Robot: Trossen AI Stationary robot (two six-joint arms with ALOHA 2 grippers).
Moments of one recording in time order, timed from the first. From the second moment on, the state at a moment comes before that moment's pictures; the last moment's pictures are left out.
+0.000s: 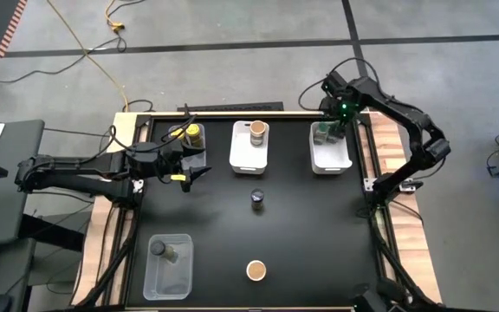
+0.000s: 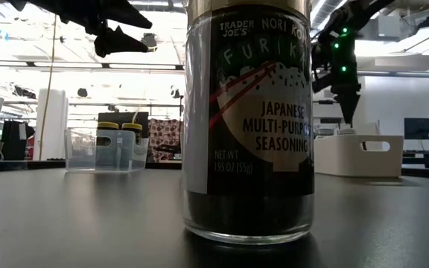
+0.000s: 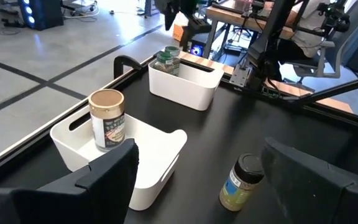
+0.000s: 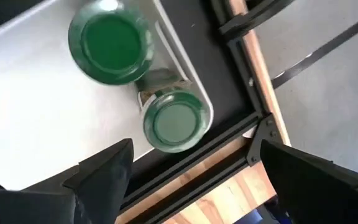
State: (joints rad) left arm 0.07 0.78 0.66 -0.09 -0.27 -0.23; right arm -0.94 1.53 1.32 -1.20 0.27 -0.45
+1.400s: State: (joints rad) left arm 0.07 0.78 0.66 -0.10 -0.27 -0.23; right arm -0.75 1.52 1.21 -0.96 0.34 -0.58
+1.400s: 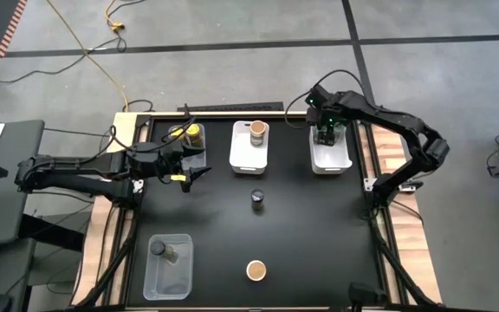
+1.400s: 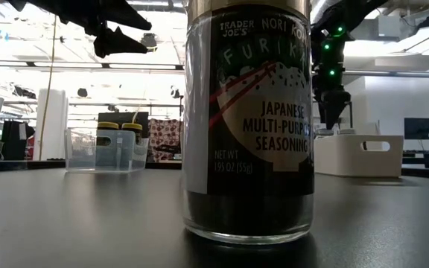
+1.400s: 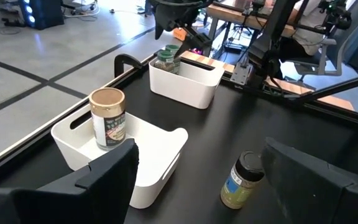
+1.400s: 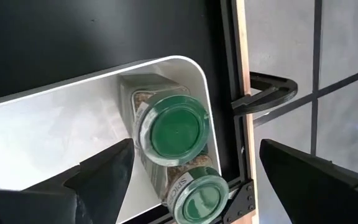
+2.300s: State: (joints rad) left arm 0.07 0.78 0.66 -0.10 -0.27 -0.23; right arm -0.72 1.48 1.21 -1.01 0.42 -0.50
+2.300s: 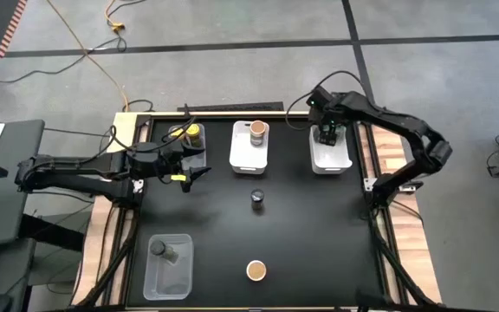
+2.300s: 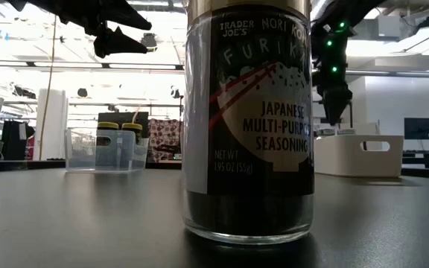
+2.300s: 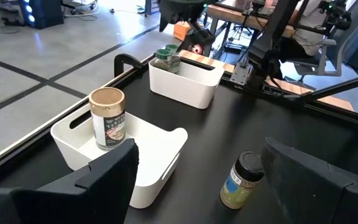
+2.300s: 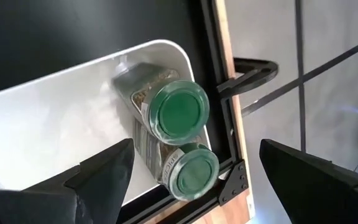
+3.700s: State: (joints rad) left arm 0.07 0.78 0.66 -0.10 -0.23 -0.23; right arm -0.70 0.86 0.58 -0.74 0.49 0.57
